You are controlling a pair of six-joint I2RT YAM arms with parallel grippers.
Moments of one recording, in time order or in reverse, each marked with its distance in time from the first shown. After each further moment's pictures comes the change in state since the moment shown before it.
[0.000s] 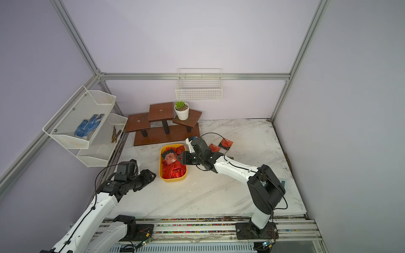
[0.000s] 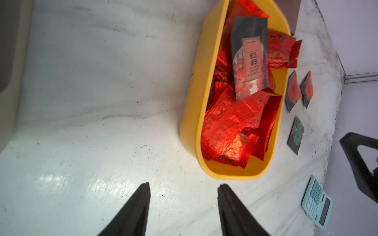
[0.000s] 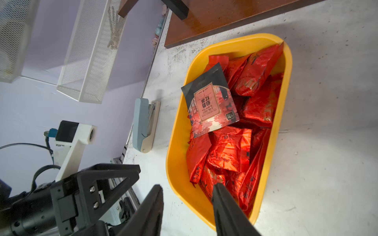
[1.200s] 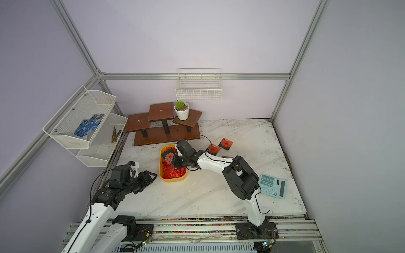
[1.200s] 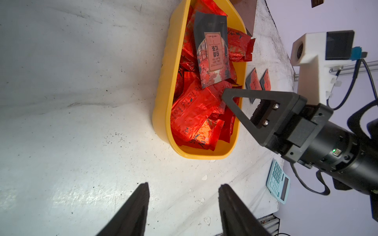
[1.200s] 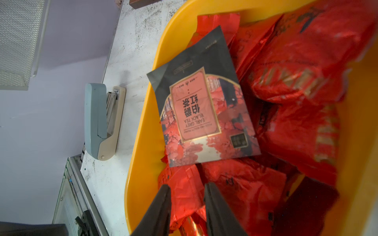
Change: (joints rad) left arm 0.007 -0.149 -0.016 0.005 0.113 -0.055; right arm 0.057 0.290 0.237 -0.109 0.063 -0.076
